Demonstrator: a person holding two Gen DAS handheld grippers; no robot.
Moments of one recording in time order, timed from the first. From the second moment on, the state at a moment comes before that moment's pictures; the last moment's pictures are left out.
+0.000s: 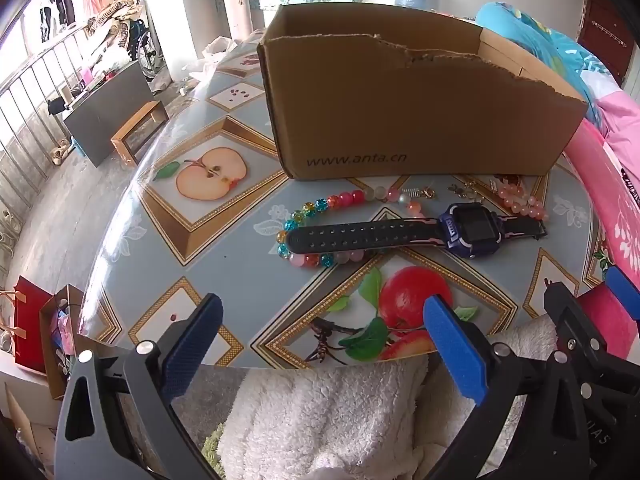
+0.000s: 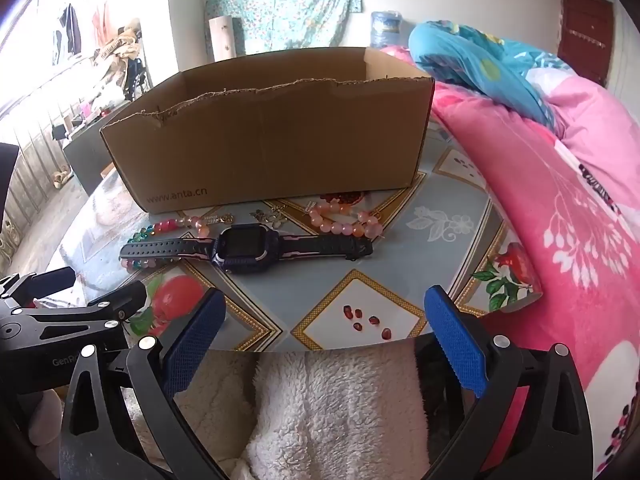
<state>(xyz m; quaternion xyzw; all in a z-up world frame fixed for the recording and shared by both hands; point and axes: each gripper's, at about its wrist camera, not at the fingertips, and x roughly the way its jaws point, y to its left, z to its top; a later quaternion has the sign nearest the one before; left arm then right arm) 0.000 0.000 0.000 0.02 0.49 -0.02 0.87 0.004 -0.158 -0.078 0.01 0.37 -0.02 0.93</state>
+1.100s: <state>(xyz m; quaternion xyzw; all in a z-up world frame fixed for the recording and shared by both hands) -0.001 -0.001 0.001 0.02 0.49 -0.01 0.87 0.009 -0.164 -0.079 0.02 0.37 -0.02 0.93</state>
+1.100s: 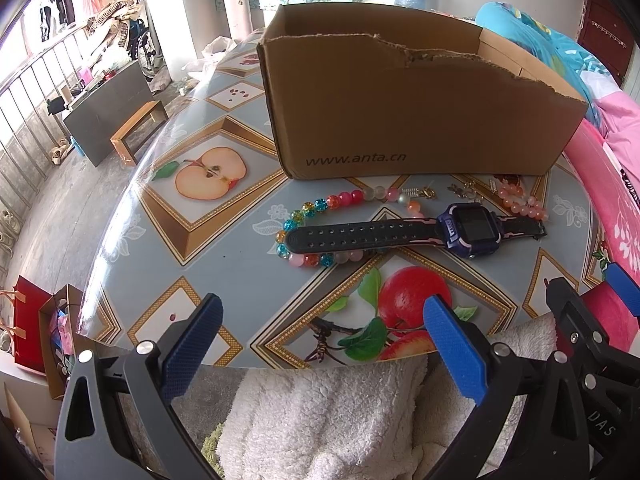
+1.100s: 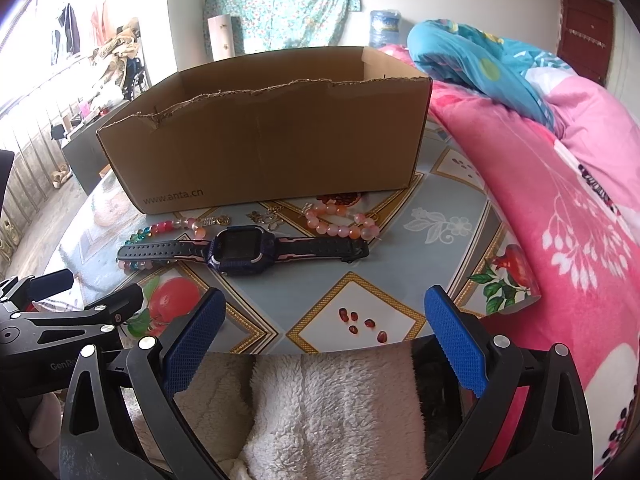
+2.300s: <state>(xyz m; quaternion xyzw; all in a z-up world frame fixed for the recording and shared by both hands) -0.001 0.018 -0.007 -0.01 0.46 -0.06 0.88 0.017 -0.162 -0.074 0.01 0.36 -0.02 0.93</state>
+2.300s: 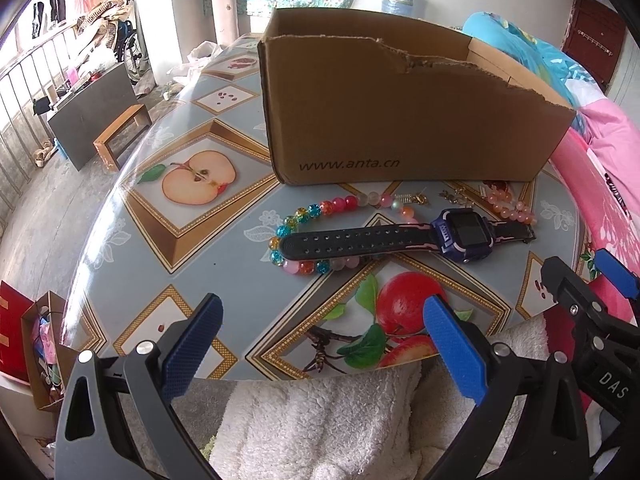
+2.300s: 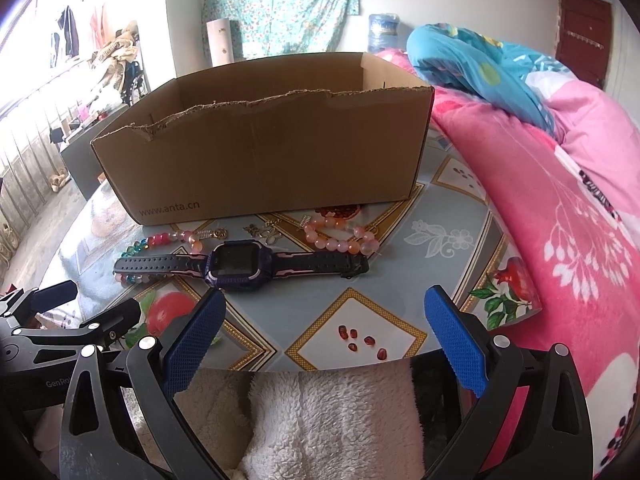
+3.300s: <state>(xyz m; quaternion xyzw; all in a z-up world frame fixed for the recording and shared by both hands) 0.036 0.050 -0.017 -0.09 0.45 -0.20 0.87 0.067 -0.114 -0.098 0.01 0.40 0.10 0.91</state>
